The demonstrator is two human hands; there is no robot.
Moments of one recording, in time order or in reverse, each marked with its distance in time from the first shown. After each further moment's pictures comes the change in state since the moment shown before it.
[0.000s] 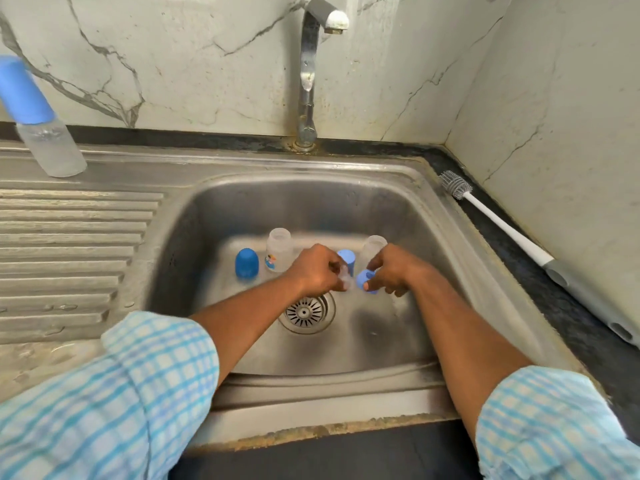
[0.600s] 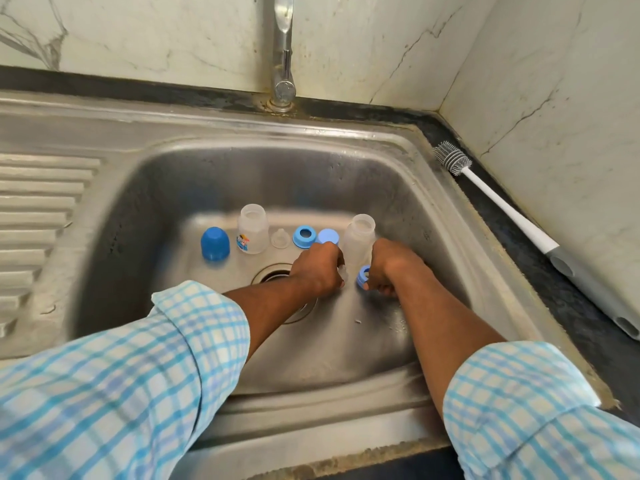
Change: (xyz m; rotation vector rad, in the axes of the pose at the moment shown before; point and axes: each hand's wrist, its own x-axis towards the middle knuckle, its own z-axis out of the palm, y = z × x) left_hand 0.044 -0.011 0.062 0.204 -0.078 -0.083; right_hand 0.023 0.016 0.017 -0.285 0.045 0.224
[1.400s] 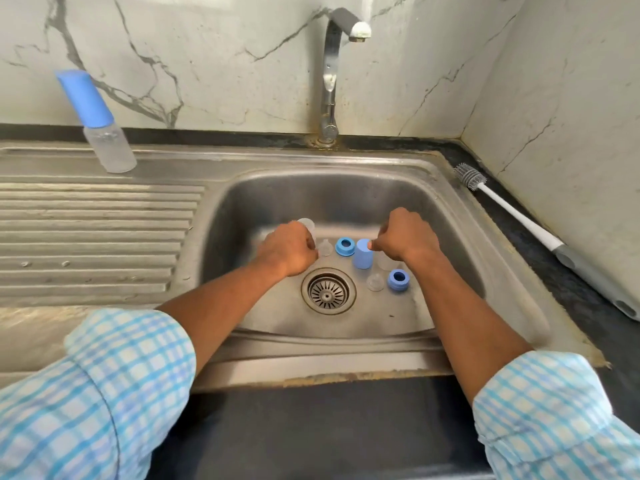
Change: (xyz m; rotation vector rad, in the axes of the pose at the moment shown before) left_hand -0.104 -0.037 -0.114 0.120 0.282 -0.148; right_hand -0.078 -0.041 -0.040 0.265 0.348 -0.185
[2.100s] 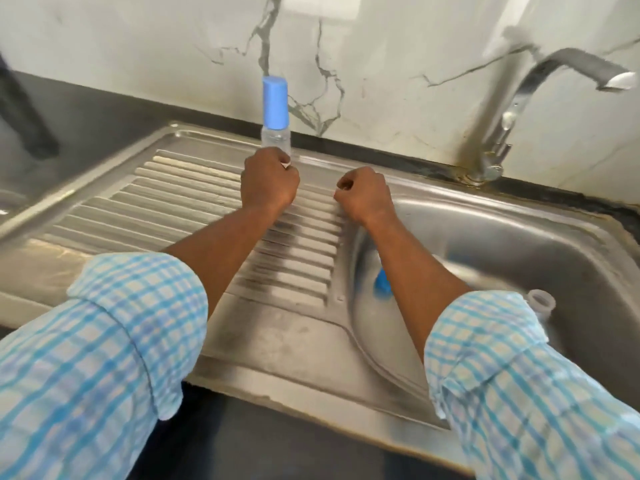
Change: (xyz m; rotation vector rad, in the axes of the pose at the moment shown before) left_hand 0.009 -0.170 -0.163 -0.363 0.708 -0.320; right_hand 0.018 -0.277 0.075 0.289 0.031 -0.453
